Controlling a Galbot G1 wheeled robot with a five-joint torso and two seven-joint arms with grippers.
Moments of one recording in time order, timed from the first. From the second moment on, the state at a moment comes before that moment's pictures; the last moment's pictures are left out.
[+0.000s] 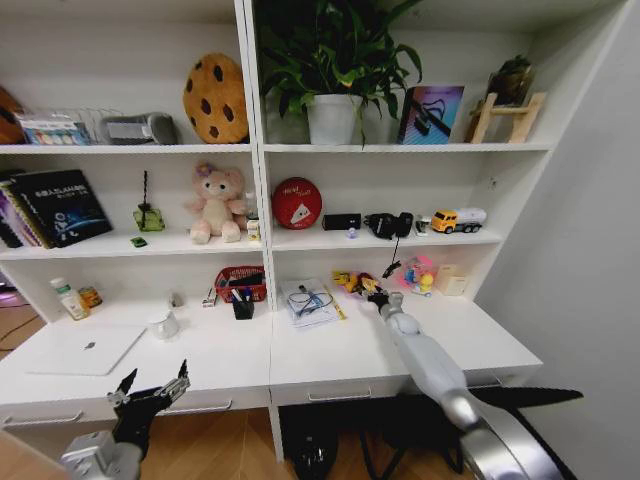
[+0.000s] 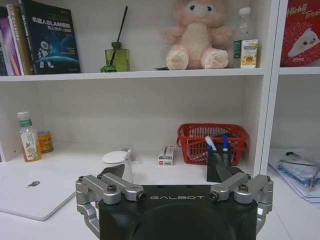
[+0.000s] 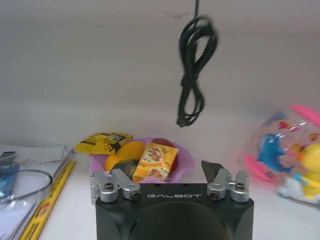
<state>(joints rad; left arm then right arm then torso) 1.97 -1.25 -0.80 -2.50 -0.46 0.28 -0.35 -0.70 1.01 0.16 1.18 0.57 -0.05 -0.02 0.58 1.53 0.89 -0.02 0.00</state>
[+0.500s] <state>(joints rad) 1.97 -1.25 -0.80 -2.50 -0.46 0.28 -0.35 -1.37 0.76 0.58 1.97 0.71 -0.15 0.17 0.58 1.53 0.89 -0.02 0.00</state>
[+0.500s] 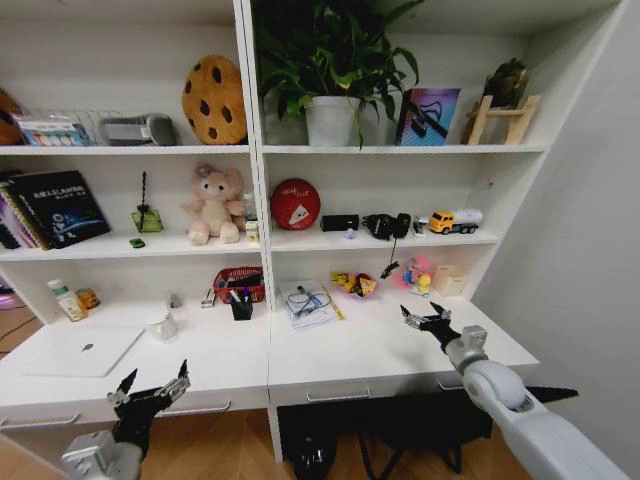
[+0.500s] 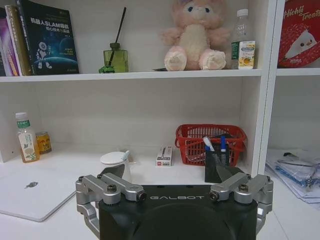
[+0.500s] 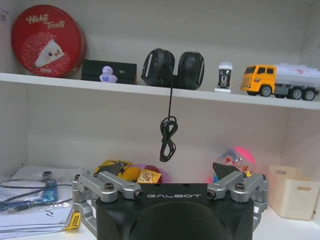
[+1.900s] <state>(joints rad) 1.97 -1.25 -0.80 -2.50 -0.46 0.28 -0.35 -1.91 1.07 0.87 2.28 0.46 0.03 0.06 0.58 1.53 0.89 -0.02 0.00</state>
